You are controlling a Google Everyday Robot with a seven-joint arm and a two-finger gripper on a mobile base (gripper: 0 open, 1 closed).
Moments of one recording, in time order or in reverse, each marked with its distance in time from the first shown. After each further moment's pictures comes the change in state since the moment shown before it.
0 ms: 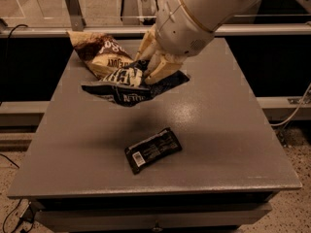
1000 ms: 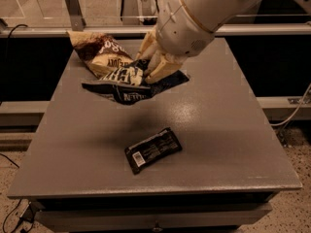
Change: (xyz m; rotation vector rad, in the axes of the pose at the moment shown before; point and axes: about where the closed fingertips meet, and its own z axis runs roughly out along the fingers) arm 0.005 -0.001 -0.001 0.001 -0.001 0.011
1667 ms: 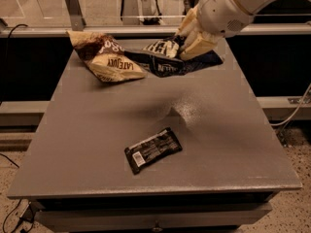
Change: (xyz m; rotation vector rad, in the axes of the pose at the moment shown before) arm 0.078 -0.031 -0.055 0.148 0.113 0.157
